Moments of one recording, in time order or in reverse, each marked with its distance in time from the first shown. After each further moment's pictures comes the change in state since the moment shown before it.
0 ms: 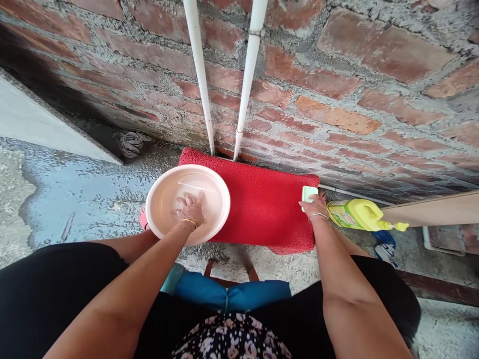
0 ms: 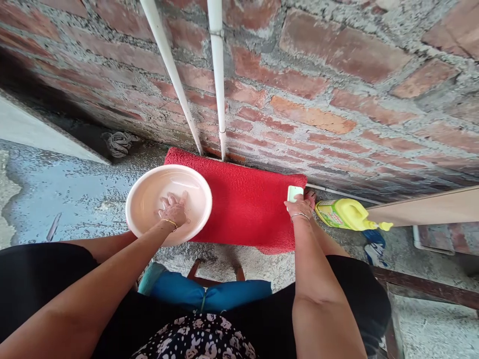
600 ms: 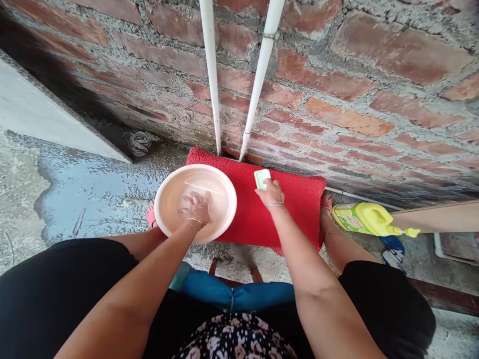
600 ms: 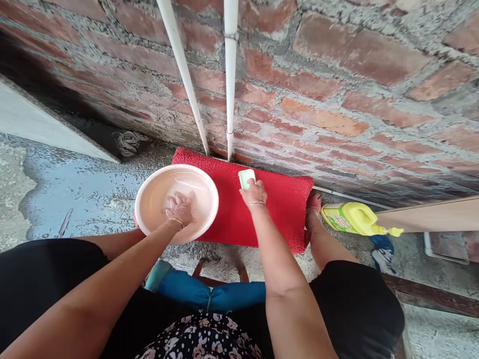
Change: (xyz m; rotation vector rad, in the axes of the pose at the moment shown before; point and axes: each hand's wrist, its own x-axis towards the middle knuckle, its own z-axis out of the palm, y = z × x) left_hand -0.005 0.001 -0.008 -0.020 -0.018 0.007; right_hand -0.082 -0.158 0.032 0.038 -0.009 -0.481
